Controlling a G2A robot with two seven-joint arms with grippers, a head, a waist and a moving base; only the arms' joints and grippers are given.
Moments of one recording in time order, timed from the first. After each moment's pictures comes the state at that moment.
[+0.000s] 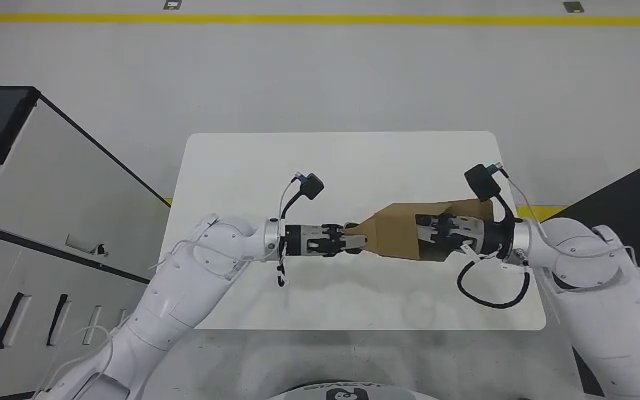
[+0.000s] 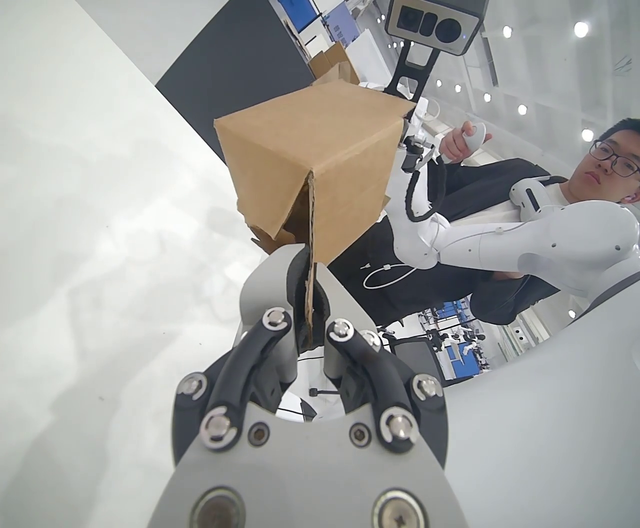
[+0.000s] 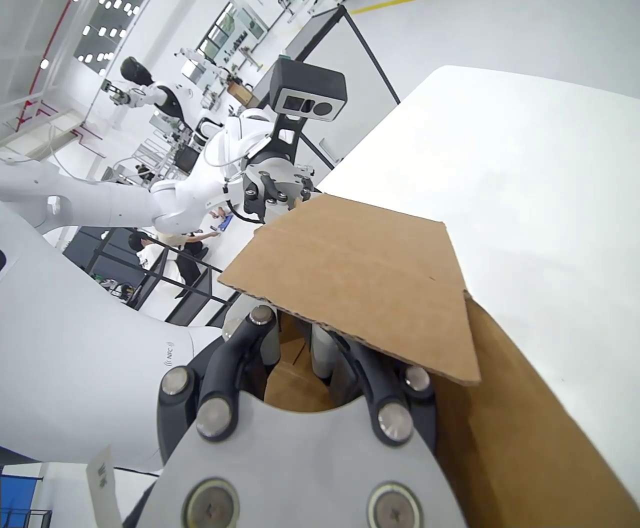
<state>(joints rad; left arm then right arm) 1.18 -1.10 -0.95 -1.66 -0.11 -0.47 -0.89 -1.53 -0.86 1.54 -1.91 0.14 -0.53 1.07</state>
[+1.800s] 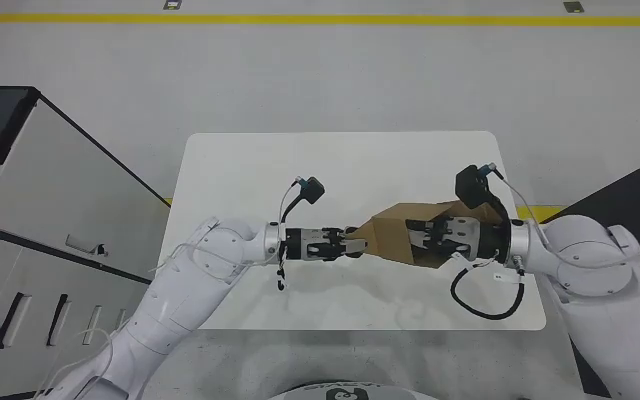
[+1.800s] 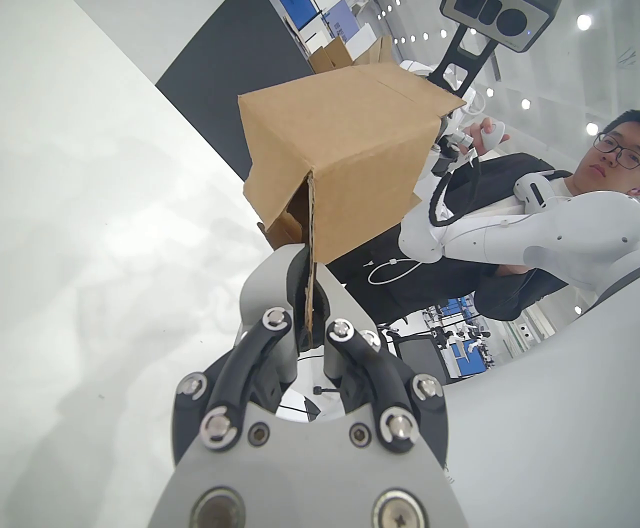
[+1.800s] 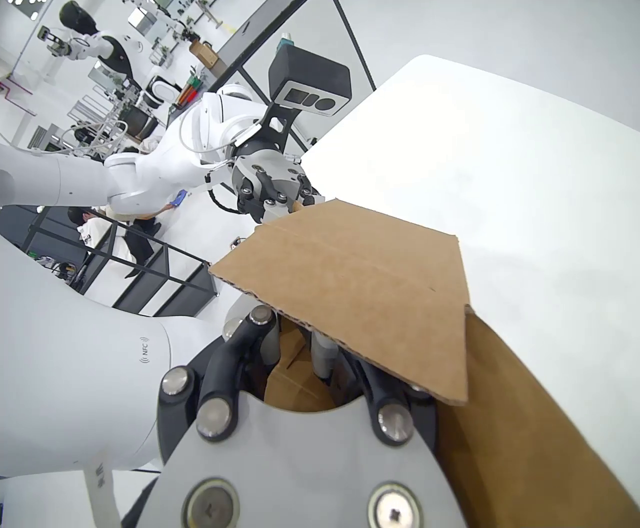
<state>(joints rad) 1.19 -1.10 -0.95 -1.67 -0.09 -0.49 -0.88 -1.55 -0.84 1.57 -2.09 0.01 -0.44 1.07</state>
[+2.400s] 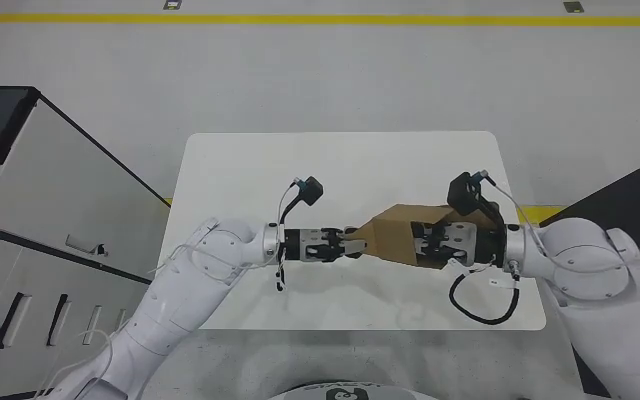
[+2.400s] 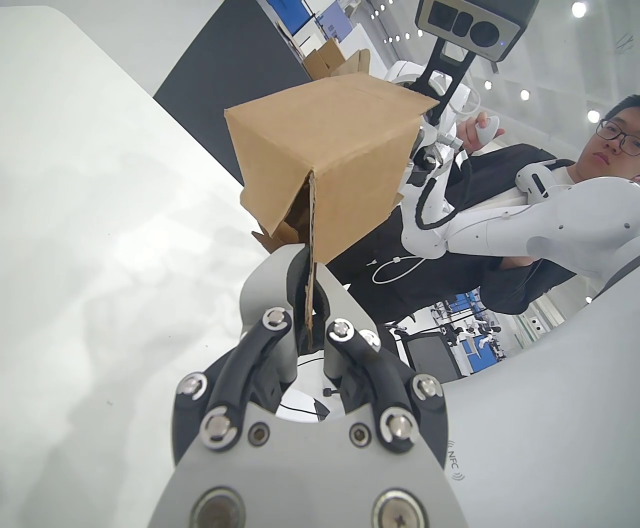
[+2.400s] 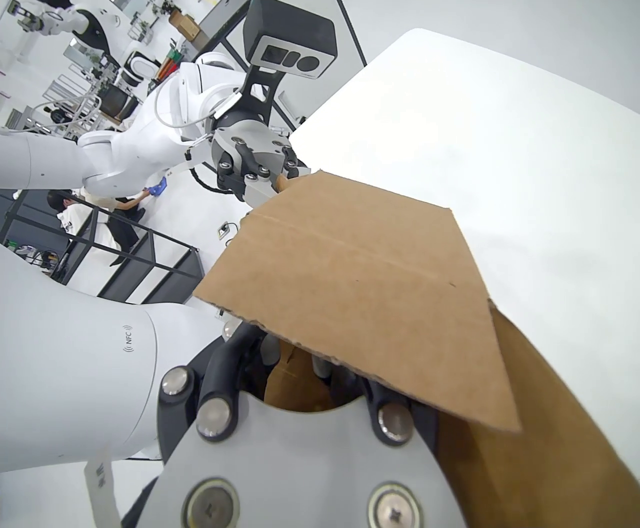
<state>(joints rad) 1.20 -1.09 -0.95 -1.68 -0.06 -0.54 -0.86 -1.57 -0.83 1.56 -2.10 -0.05 -0.43 1.08</state>
